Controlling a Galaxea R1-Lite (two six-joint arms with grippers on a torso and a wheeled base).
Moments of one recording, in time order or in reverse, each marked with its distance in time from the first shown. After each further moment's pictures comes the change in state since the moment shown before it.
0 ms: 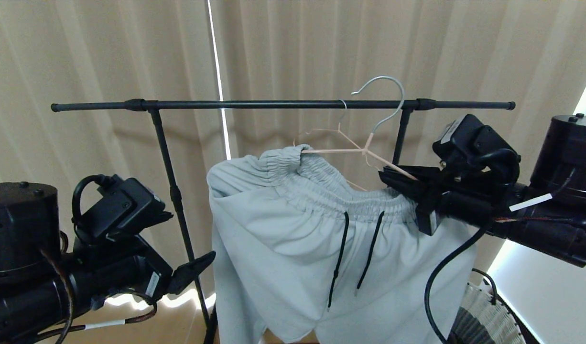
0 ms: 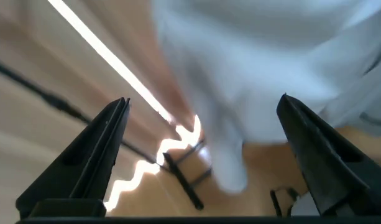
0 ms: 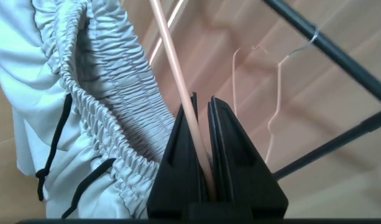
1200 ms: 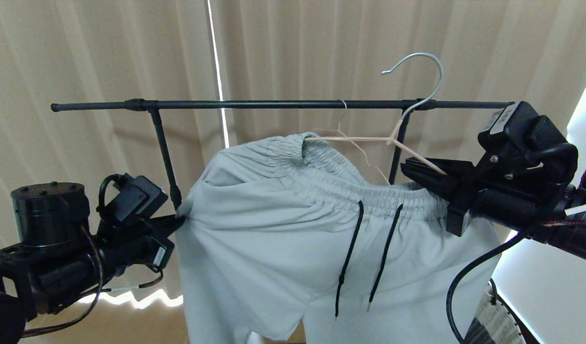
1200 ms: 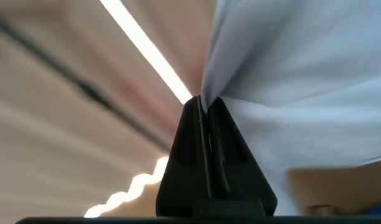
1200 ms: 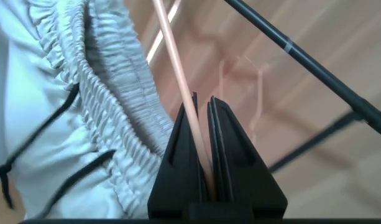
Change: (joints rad) left arm 0.232 0.237 0.042 -0.323 -0.056 0.116; right arm -0.024 -0.107 0.044 0.004 -0.001 0.000
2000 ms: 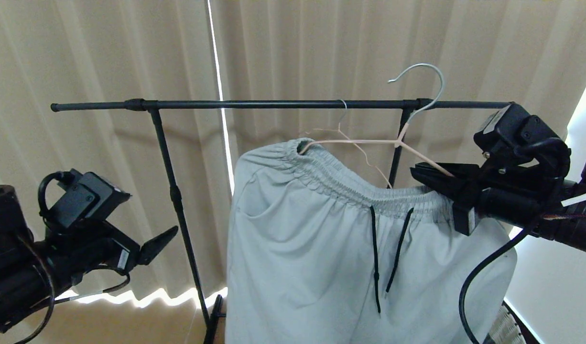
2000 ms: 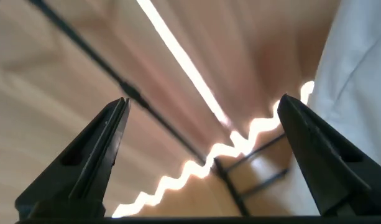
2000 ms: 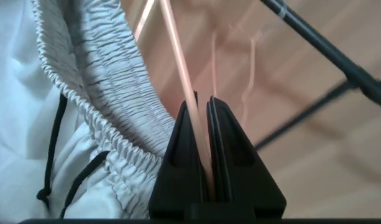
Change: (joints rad) left arm 0.075 -0.161 0.077 -0.027 -0.072 0.028; right arm -0.035 -0.009 -0.045 0.146 -0.043 0.000
